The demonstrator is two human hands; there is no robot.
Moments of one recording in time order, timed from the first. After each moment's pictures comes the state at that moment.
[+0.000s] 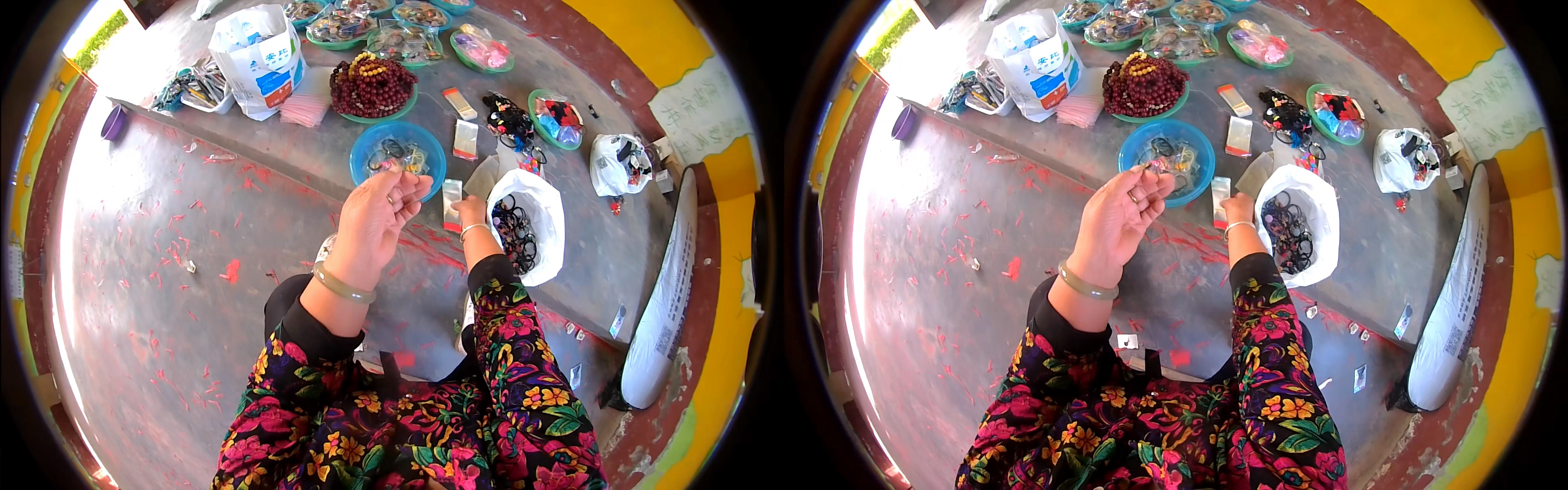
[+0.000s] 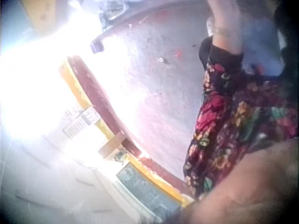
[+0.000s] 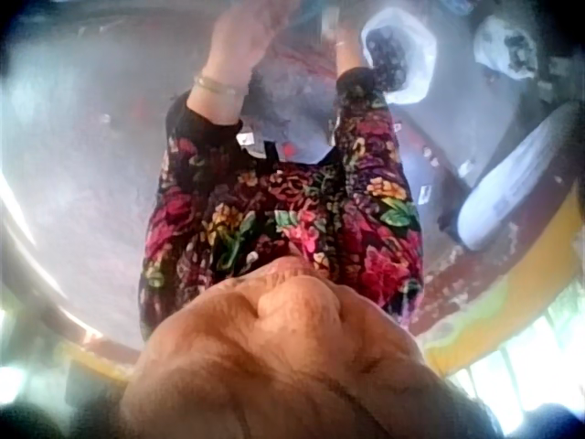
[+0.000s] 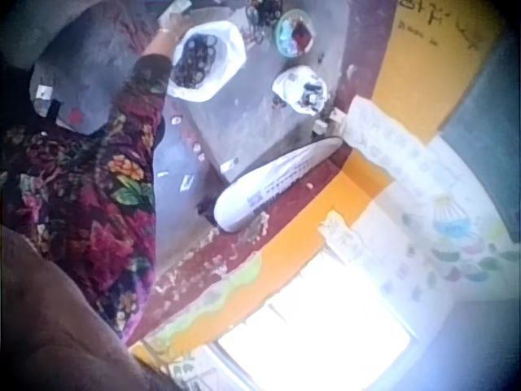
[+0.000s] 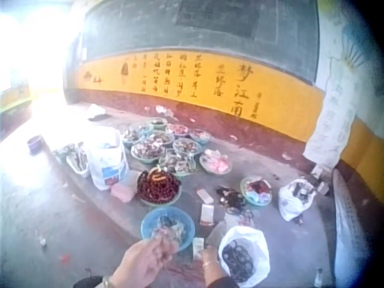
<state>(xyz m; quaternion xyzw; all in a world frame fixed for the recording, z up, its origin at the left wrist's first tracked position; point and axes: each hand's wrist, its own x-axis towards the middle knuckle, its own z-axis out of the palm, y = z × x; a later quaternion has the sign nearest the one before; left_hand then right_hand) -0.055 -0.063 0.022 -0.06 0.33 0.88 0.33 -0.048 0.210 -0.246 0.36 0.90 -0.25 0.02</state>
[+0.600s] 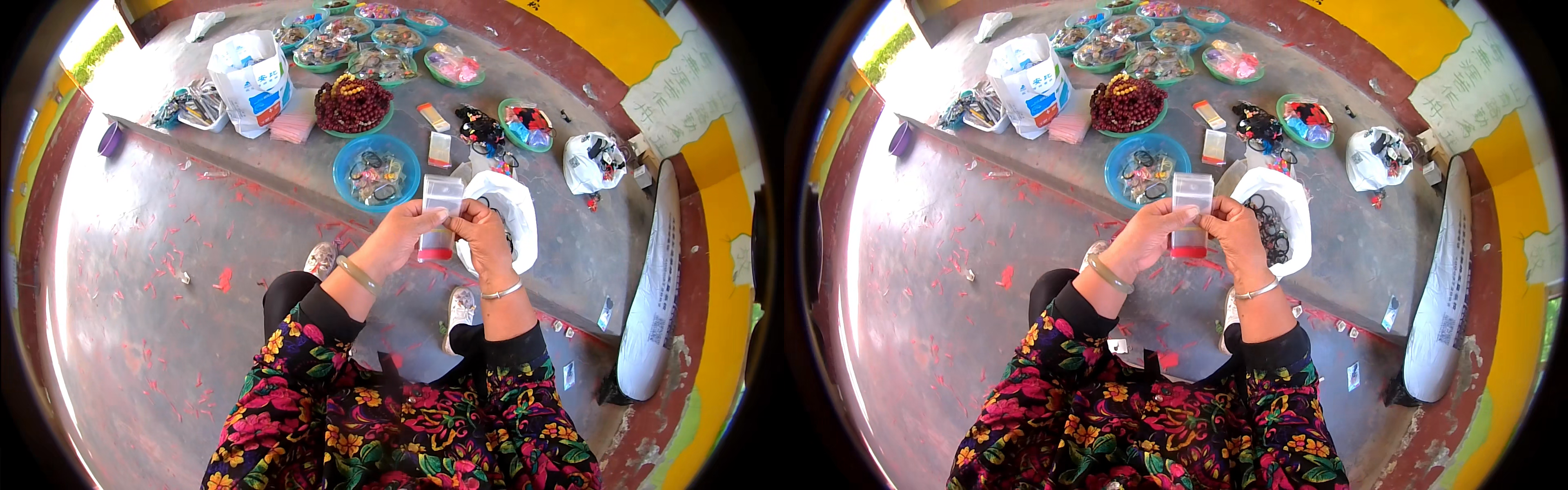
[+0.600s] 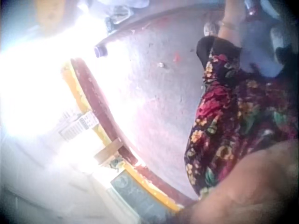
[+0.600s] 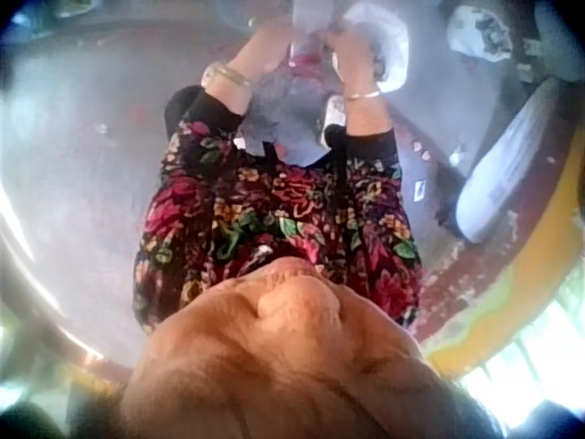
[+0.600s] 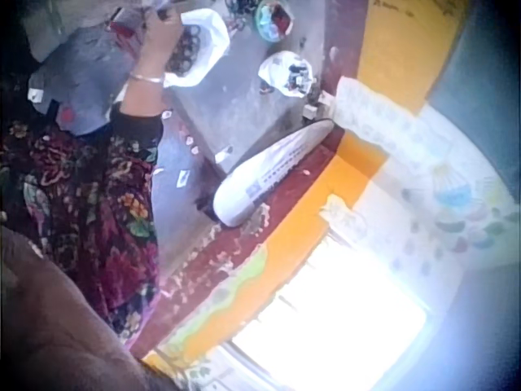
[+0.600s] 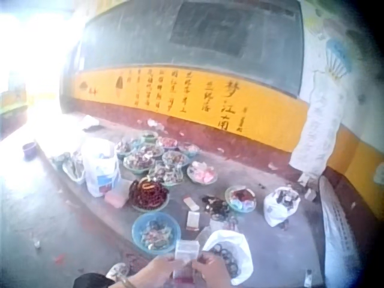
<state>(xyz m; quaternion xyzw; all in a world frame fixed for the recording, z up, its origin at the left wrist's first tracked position) -0.009 -0.021 -0.002 0.12 0.40 0.78 0.46 0.070 0.125 0.008 0.15 0.63 -0.75 -0.08</state>
